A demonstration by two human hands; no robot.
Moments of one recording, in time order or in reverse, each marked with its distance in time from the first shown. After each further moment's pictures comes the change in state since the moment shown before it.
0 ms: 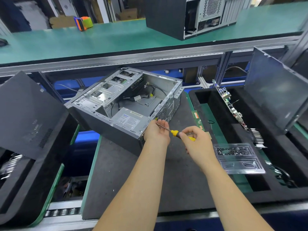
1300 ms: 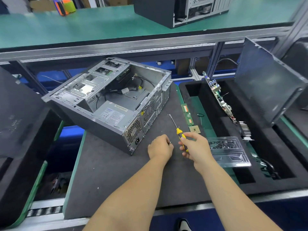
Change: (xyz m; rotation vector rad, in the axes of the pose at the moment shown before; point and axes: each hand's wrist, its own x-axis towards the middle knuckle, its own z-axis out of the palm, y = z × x) left_hand 0.065 -0.083 -0.070 2.062 -0.061 0.611; right_hand 0.014 0.052 -0.022 0.321 0.039 0.438
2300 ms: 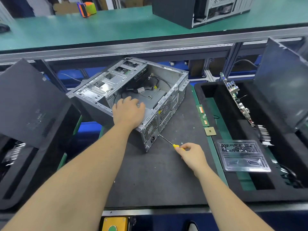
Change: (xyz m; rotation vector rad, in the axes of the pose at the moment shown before) left_hand 0.037 -0.059 -0.184 0.263 0.375 0.059; right_hand 0.011 0.050 0.038 -0.559 -0.079 -0.079
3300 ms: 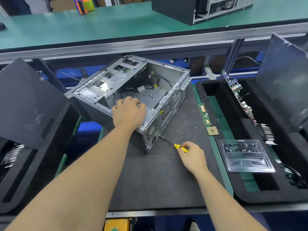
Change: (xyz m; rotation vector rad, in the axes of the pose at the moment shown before) left_hand -0.001 0.002 -0.002 -0.029 0.015 -0.025; right_hand 0.002 0.001 0.009 -0.243 0.075 -0.094
